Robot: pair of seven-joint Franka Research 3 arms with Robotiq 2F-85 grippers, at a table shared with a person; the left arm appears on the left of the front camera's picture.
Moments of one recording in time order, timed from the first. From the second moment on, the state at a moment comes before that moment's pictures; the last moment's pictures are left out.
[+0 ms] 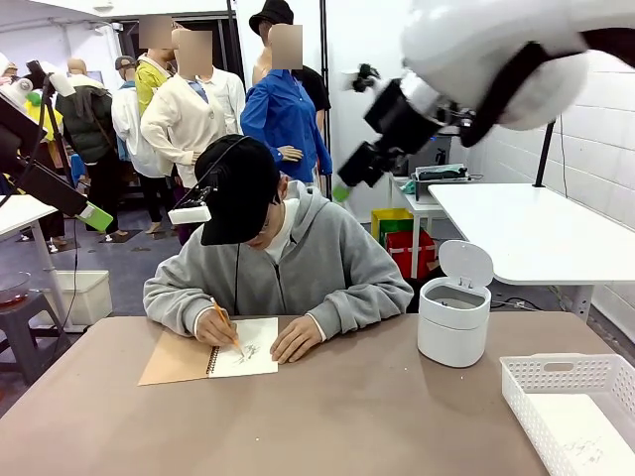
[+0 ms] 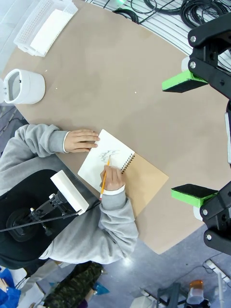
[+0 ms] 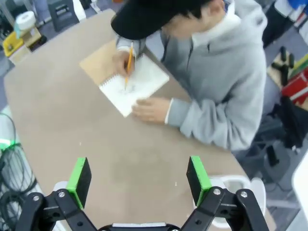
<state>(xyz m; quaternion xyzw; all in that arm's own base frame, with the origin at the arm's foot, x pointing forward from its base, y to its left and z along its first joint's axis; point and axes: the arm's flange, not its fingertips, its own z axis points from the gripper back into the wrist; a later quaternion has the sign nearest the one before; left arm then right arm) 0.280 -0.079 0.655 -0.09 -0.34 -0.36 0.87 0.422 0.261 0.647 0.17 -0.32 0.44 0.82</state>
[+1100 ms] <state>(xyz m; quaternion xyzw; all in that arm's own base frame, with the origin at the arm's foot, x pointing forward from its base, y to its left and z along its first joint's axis) 0.280 -0.079 0.655 -0.09 -0.34 -0.36 0.87 0.429 0.261 0.680 0.19 -0.27 0.47 0.82</state>
